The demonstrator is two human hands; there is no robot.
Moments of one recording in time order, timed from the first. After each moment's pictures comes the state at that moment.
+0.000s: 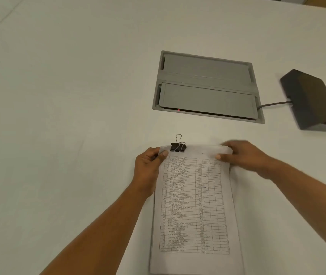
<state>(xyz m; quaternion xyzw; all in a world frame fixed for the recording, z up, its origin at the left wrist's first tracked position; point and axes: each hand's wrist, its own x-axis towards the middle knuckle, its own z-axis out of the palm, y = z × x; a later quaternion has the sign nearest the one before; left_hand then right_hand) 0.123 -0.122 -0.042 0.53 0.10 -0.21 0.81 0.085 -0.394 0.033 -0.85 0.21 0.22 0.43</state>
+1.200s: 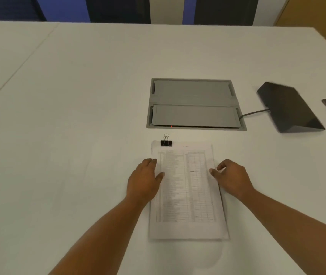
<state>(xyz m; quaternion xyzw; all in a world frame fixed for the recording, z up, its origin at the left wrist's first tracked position) 0.115 -0.114 -0.006 0.96 -0.15 -0.13 0.21 0.033 -0.368 0.007 -0.88 0.33 0.05 0.33</state>
